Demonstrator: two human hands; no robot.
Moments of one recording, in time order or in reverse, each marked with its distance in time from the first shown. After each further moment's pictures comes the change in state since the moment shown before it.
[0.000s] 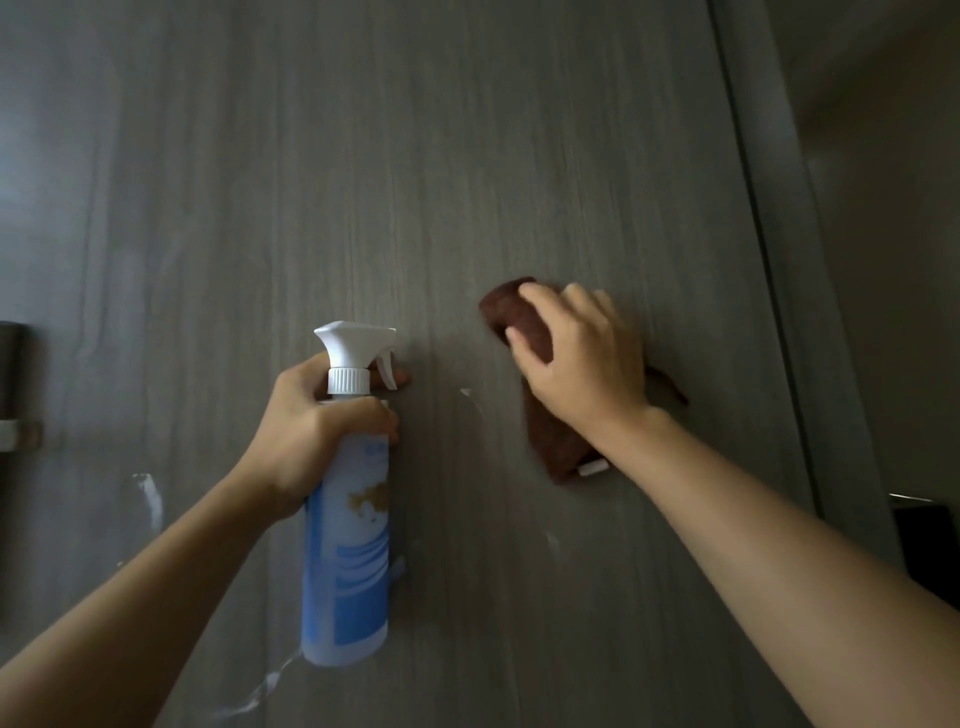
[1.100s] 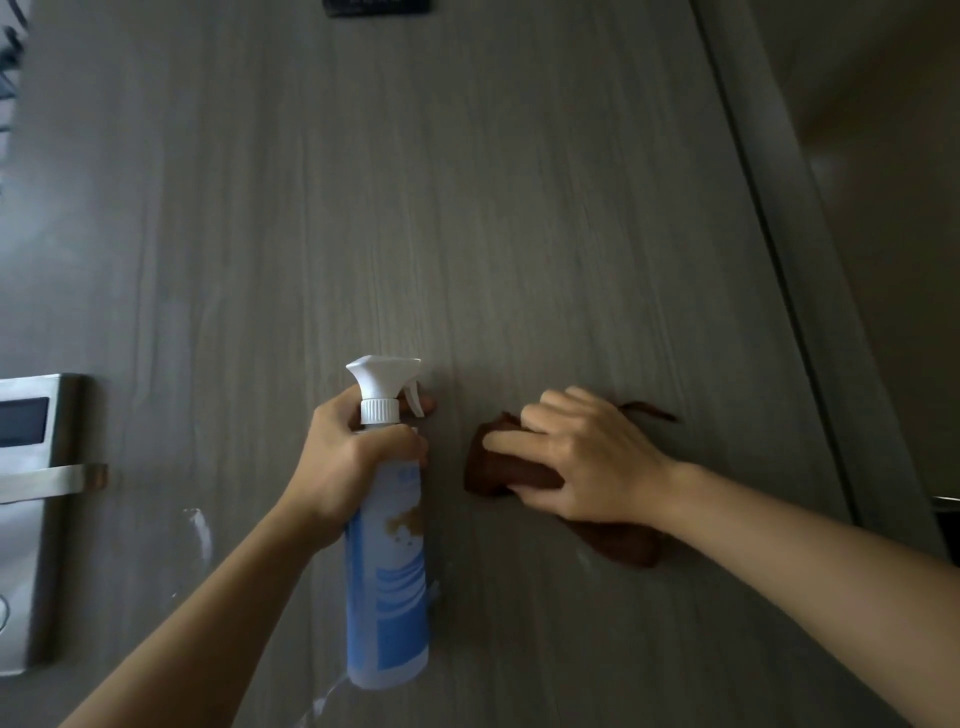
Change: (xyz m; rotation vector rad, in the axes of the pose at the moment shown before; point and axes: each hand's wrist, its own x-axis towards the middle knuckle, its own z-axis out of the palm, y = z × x) left_hand 0.001 0.002 0.003 0.018 0.035 -0.028; right_hand -0.043 -0.007 -0.007 0.118 -0.276 -0.572
